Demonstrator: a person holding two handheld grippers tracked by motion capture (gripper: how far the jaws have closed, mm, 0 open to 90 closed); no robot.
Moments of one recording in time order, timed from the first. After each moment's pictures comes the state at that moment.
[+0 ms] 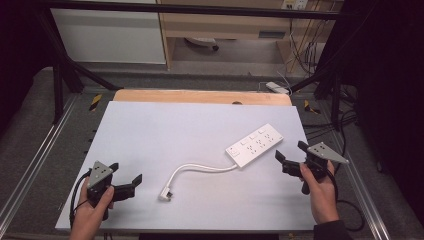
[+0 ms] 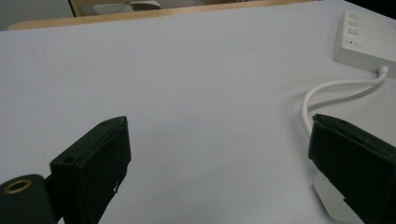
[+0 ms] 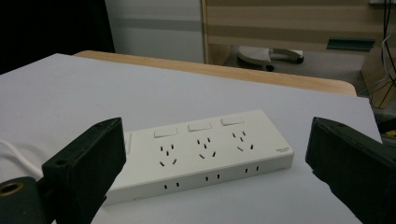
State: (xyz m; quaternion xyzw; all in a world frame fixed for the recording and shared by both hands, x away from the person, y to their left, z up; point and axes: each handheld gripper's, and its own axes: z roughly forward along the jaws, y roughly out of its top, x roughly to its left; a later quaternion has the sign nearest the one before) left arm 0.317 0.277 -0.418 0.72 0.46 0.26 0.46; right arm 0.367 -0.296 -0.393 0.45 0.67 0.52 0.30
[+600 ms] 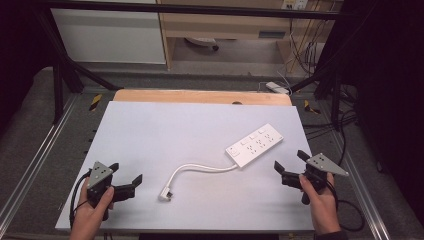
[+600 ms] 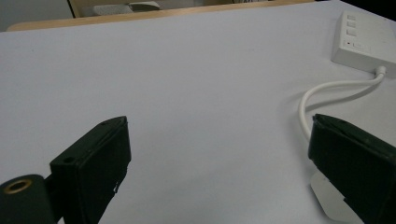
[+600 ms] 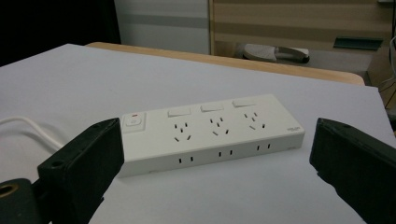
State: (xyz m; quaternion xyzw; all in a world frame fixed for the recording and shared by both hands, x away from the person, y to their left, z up) left arm 0.316 0.277 -0.418 0.72 0.46 0.26 0.46; right arm 0.344 -0.293 -0.408 0.44 0.67 0.52 0.29
